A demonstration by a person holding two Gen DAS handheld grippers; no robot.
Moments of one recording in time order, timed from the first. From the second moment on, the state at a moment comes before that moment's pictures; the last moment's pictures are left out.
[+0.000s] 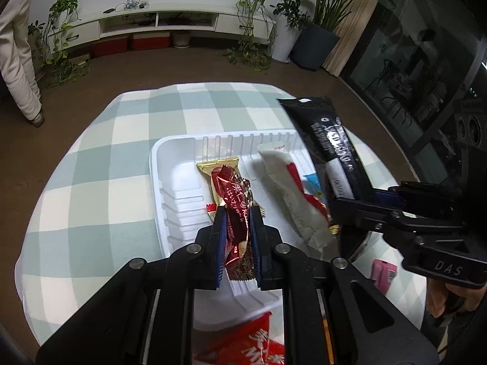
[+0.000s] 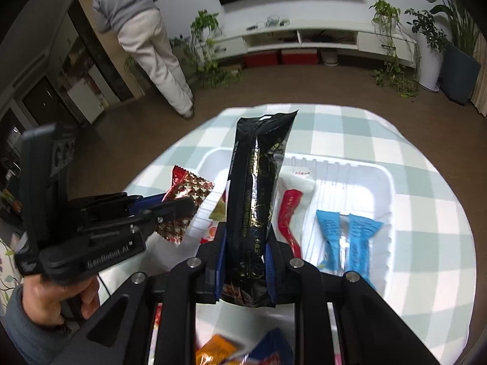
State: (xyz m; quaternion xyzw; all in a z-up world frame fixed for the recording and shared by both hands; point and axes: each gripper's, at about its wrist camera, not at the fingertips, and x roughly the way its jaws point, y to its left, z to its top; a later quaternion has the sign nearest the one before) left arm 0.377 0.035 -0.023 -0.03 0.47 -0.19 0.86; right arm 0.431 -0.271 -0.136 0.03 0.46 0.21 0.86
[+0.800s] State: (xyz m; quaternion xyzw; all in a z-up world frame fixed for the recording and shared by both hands) left arm 0.381 0.039 -0.068 -0.03 0.49 -0.16 0.85; right arm 0.445 -0.249 -0.182 -0.01 0.49 0.19 0.85
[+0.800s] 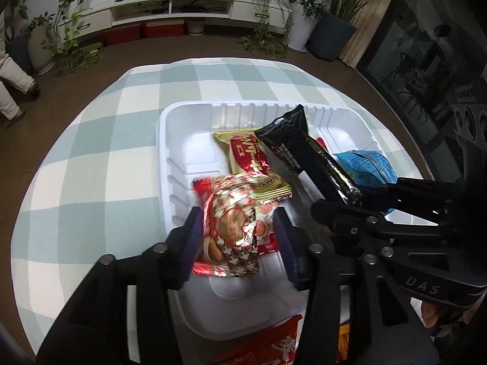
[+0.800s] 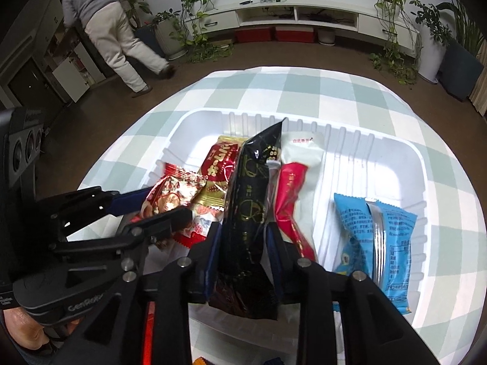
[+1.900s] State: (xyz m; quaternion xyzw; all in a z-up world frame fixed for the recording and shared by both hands) left arm 0.157 0.062 -0.010 -0.06 0.42 -0.23 0.88; right arm 0.255 -0.358 -0.162 0.16 0.43 0.19 0.87
